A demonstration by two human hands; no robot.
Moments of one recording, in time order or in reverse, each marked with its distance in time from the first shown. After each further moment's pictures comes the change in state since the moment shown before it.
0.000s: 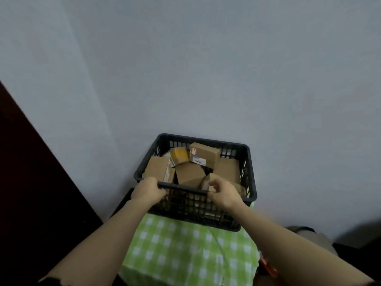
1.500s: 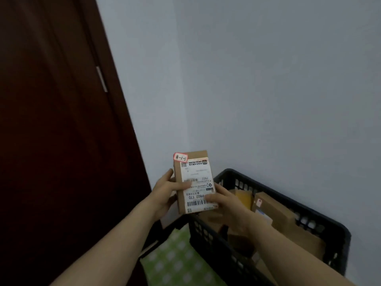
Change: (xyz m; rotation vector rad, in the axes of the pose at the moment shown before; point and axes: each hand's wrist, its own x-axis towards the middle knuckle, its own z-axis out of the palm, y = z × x) left_hand 0.002 0.037 -0.089 -1.343 0.367 -0.136; right_hand 0.131 -0.094 -0.011 0.793 -0.915 -0.192
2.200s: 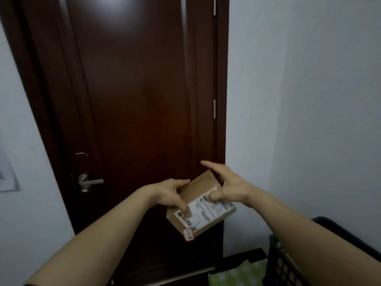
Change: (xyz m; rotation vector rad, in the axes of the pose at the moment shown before) left_hand -0.174 0.095 -0.211 0.950 0.122 -0.177; right_hand 0.002 -0.084 0.265 -0.998 -0.439 -0.510
